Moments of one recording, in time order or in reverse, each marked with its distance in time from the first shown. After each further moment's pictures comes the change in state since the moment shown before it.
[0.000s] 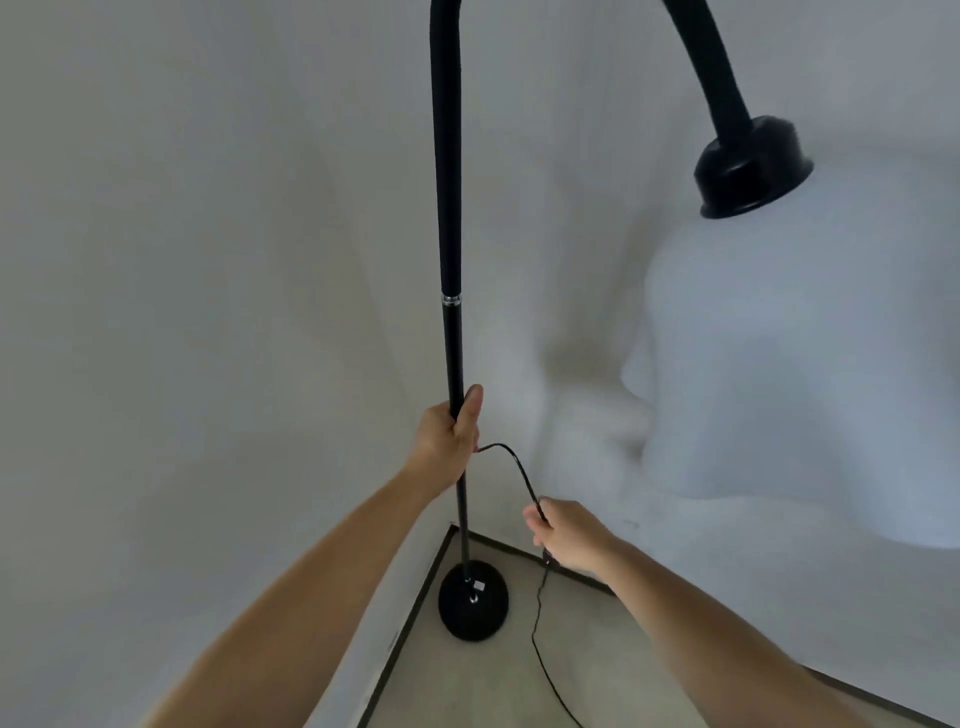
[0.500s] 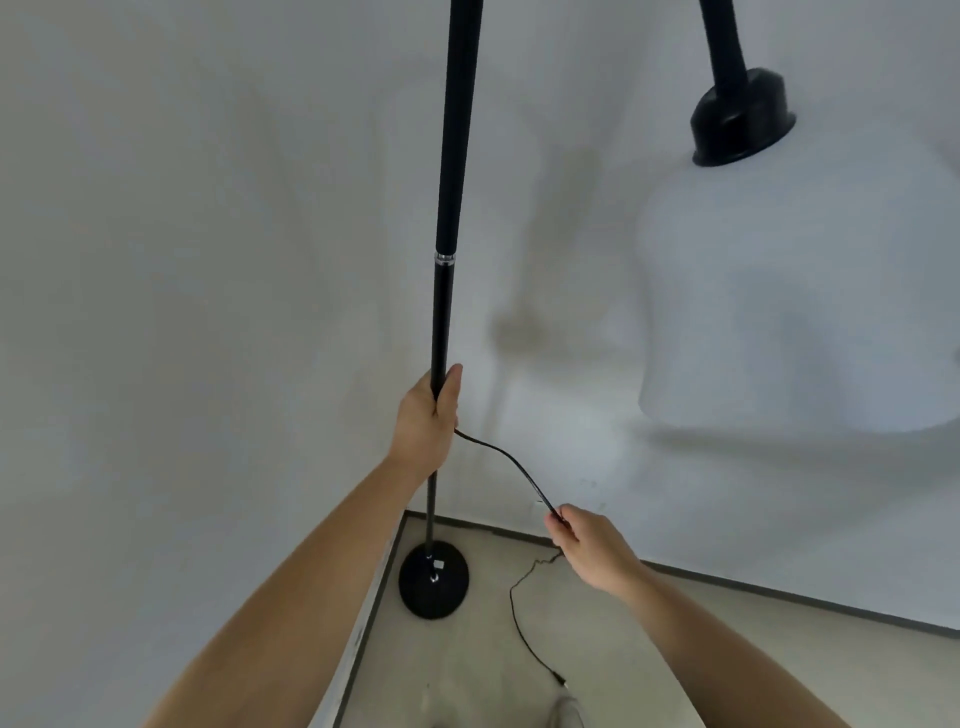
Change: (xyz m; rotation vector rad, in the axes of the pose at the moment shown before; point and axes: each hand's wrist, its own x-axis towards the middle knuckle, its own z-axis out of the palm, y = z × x) left_hand 0.026 -0.038 -0.006 -0.183 -0.084 0.093; right_hand -0.038 0.029 0.047 0.000 0.305 0.224
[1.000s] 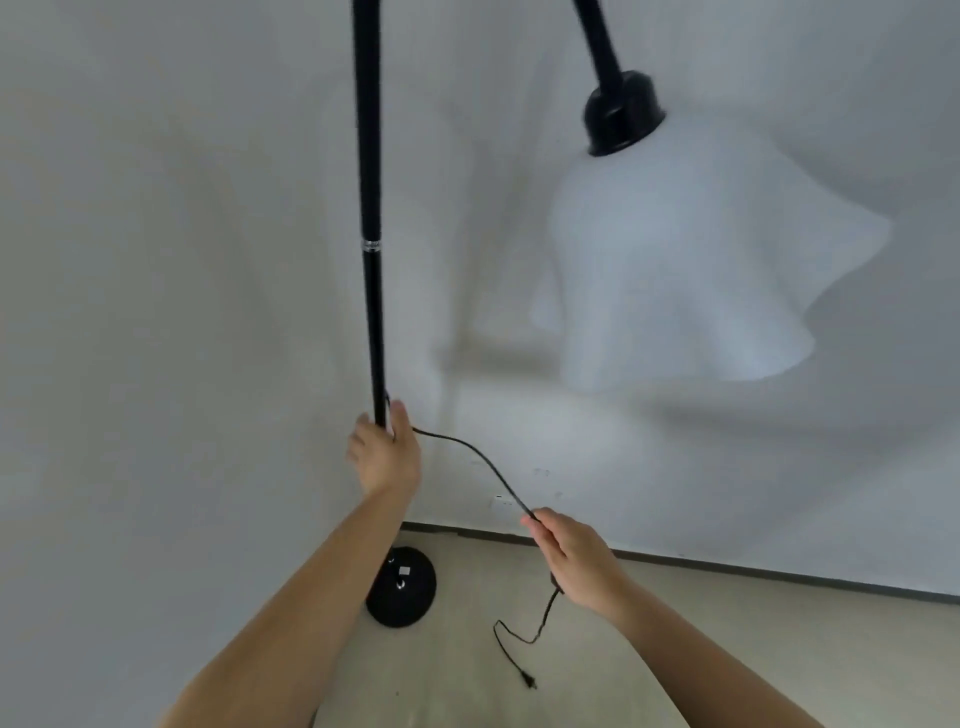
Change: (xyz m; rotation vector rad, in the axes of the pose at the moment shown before) left_hand -0.046 -0.013 0.049 0.222 0.225 -0.419; right_hand -0.061 0.038 -0.014 0.059 0.134 -0.171
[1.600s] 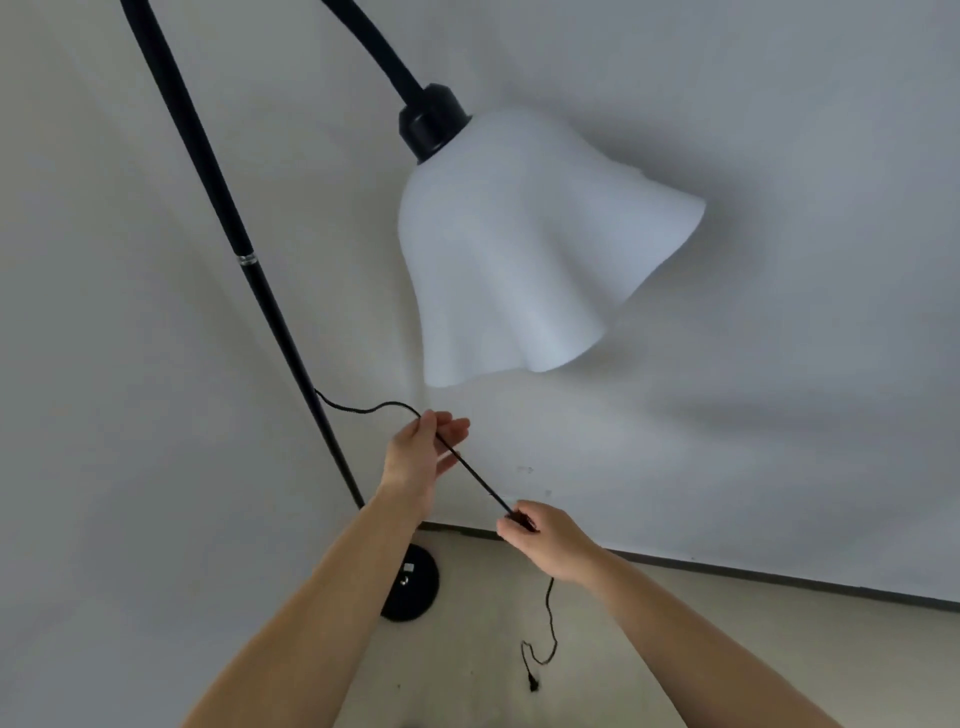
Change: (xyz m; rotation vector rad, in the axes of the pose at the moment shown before) left_hand -0.105 0.051 0.068 -0.529 -0.294 -0.155; right_hand -0.006 0.051 -0.050 0.245 -0.242 0.032
